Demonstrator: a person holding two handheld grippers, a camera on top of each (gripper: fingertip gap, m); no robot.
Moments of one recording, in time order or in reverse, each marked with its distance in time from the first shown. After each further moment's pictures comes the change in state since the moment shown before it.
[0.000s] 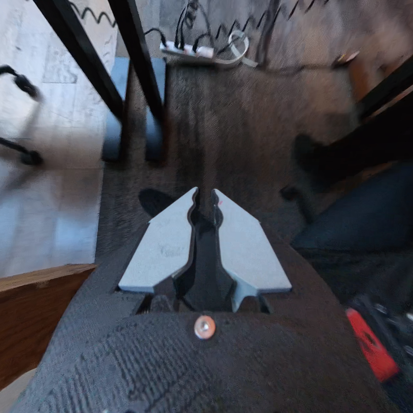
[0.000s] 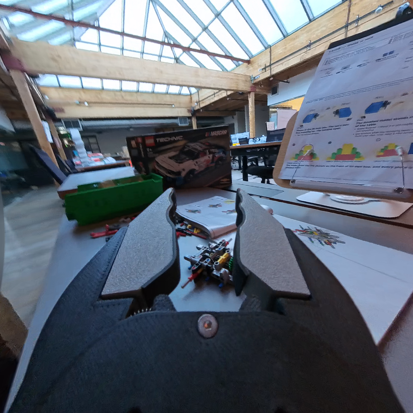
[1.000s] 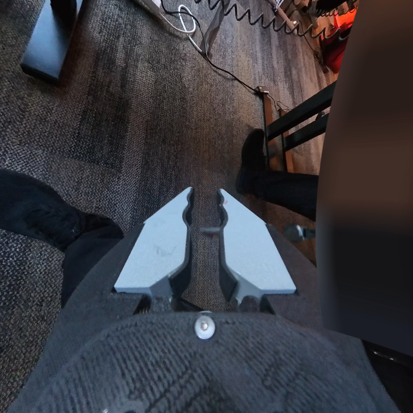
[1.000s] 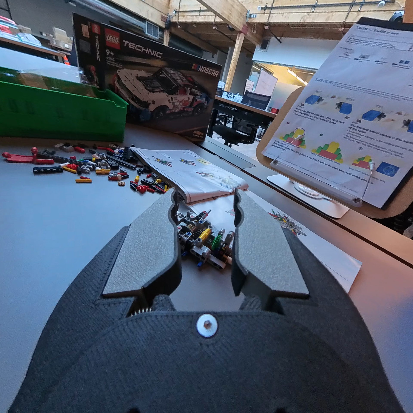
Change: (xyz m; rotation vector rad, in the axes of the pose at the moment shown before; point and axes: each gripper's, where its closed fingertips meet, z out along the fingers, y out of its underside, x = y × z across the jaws) left arm 0.031 0.162 0.036 0.059 0.382 -0.435; right arm -0.011 0.051 0.029 -0.273 0.114 -0.381
